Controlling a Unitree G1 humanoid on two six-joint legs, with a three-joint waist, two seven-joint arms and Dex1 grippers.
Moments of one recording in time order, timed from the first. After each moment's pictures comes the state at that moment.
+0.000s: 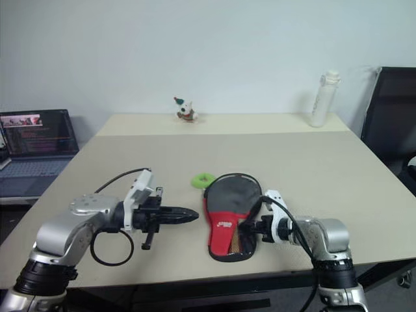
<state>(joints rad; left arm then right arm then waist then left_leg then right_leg) -0.47 0.74 0.00 -0.16 -0.55 0.62 -1.28 -0.48 -0.25 -0.13 -0.20 0.49 1.43 0.52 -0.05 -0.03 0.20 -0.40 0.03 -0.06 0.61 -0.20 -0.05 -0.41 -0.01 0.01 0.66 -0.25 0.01</state>
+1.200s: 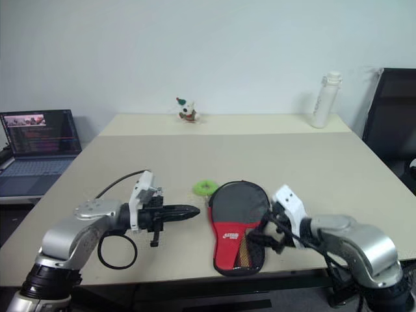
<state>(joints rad) -0.45 0.70 0.02 -0.13 -0.55 0.60 -1.14 -0.49 -0.58 -0.01 -0.53 0.62 1.21 0.67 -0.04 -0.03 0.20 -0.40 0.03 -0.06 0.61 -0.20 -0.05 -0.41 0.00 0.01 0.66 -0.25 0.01</state>
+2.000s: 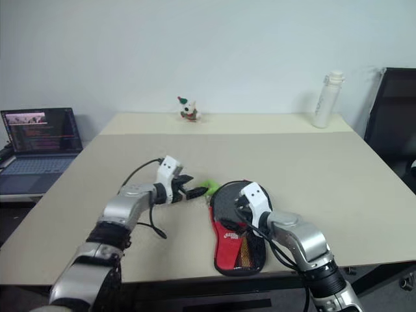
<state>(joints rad) -0.91 0.41 -0.06 0.78 -0.17 0.38 -0.77 -0.52 -0.28 0.22 -0.17 0.34 0.92 0.46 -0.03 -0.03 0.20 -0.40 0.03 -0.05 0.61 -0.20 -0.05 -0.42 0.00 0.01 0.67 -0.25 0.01</state>
